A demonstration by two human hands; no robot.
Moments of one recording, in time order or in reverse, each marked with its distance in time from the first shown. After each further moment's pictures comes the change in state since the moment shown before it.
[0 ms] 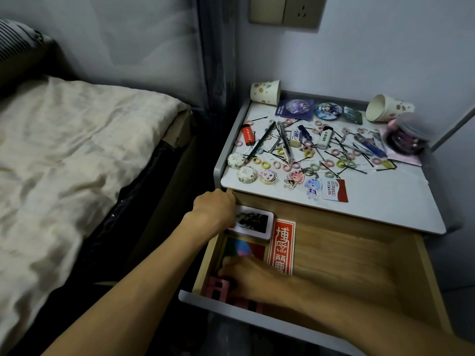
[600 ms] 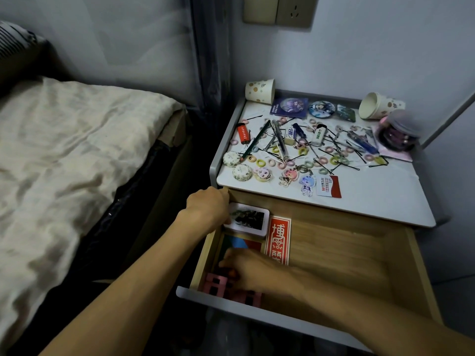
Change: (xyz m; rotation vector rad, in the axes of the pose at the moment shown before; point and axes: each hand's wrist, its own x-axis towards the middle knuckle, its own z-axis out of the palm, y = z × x) left_hand 0.001 -0.002 0.000 -0.015 -0.018 -0.070; right_hand -0.003 0.005 -0.008 -0.001 -0.028 0.059
